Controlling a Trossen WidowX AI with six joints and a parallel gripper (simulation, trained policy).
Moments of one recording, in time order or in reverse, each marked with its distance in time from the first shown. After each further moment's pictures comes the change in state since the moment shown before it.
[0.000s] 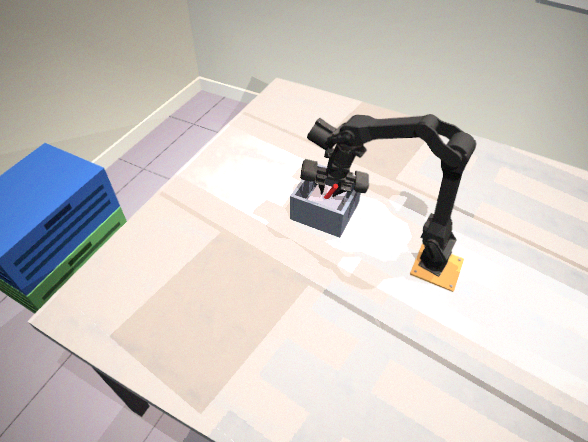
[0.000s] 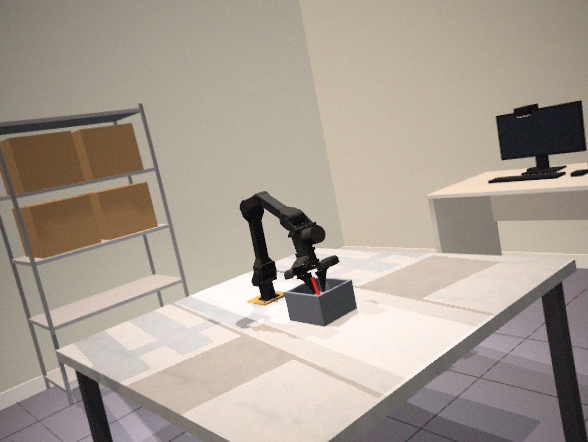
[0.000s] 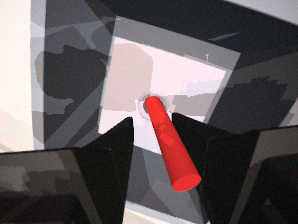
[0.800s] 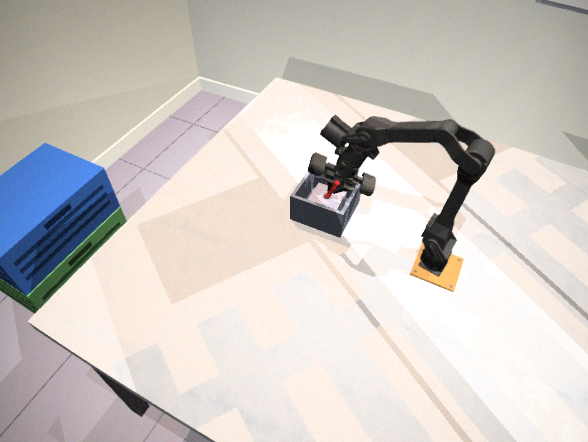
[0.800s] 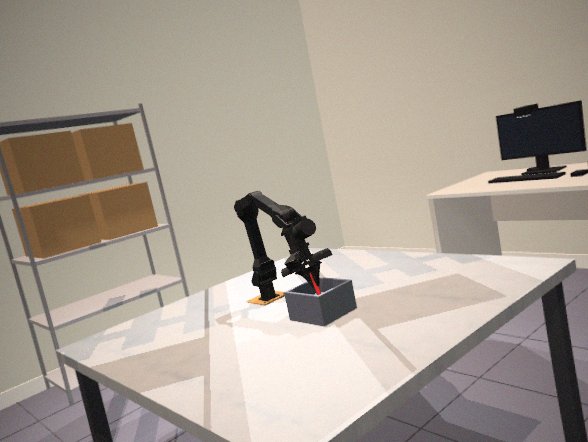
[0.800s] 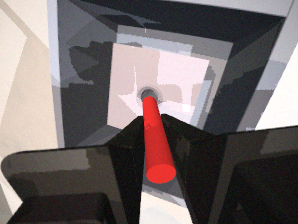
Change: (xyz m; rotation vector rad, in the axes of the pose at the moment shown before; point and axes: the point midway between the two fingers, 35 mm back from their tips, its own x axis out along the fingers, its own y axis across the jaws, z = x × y) arm -0.019 -0.010 -0.004 0.107 -0.032 0.116
